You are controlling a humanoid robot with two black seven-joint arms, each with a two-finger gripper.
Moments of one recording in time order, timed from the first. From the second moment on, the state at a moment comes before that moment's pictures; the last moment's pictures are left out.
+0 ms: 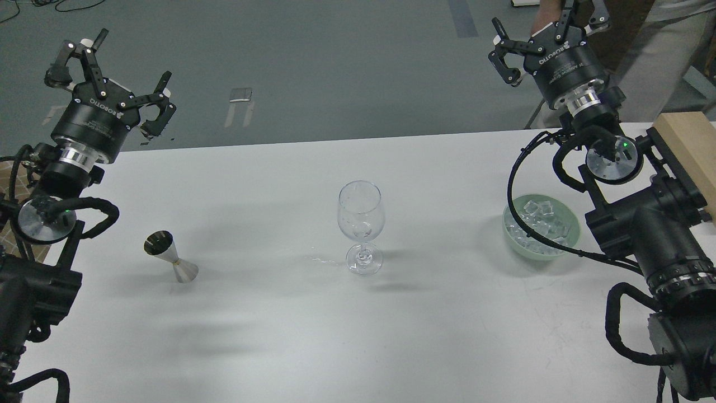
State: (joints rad) left arm -0.52 0.40 -1.43 -0.97 0.20 -0.49 0.02; right arm 0.77 -0.04 1.48 0.73 -0.39 0.49 0.05
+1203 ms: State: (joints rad) left arm -0.51 0.41 -1.42 -0.97 0.20 -0.49 0.02; right arm 0.77 -0.04 1.48 0.74 -0.39 0.49 0.05
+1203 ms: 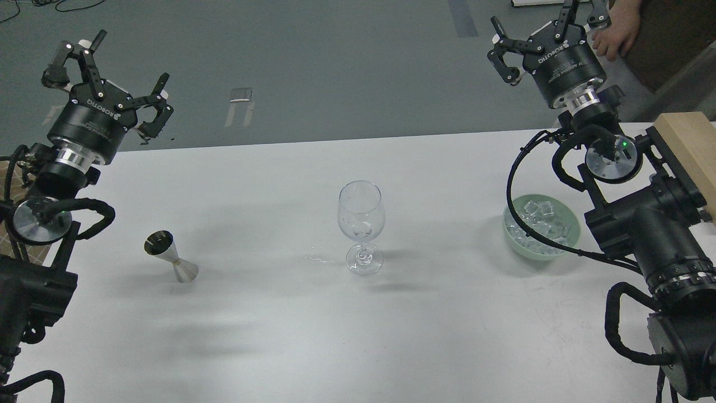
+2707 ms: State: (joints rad) left arm -0.49 0.42 -1.43 -0.97 0.20 -0.49 0.02; right arm 0.77 -0.04 1.48 0.74 -0.39 0.49 0.05
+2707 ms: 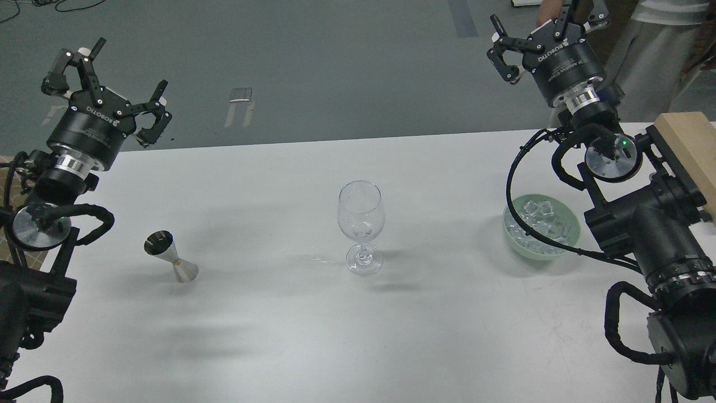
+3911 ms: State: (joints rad) left arm -0.06 0.55 -1.63 -1.43 -0.05 -0.40 0.09; right arm 0.75 -0.02 1.47 0.73 -0.39 0.49 0.05
